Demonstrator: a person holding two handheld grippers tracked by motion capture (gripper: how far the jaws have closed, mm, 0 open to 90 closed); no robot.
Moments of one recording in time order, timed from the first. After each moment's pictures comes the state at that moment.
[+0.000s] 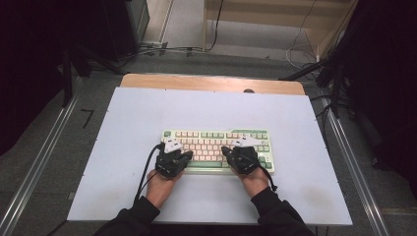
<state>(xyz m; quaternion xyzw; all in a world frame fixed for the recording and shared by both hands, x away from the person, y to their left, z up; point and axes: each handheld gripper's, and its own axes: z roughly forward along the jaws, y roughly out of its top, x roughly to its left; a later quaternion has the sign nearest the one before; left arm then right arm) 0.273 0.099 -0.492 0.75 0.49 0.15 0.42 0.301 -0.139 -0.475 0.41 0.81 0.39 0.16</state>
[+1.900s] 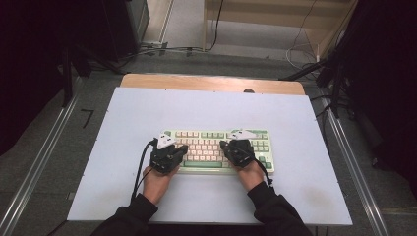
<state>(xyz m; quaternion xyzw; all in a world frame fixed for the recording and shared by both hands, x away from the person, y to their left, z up) 0.278 0.112 -0.483 0.72 0.51 0.17 0.43 0.324 -0.128 -0.484 0.42 0.81 0.38 0.17</state>
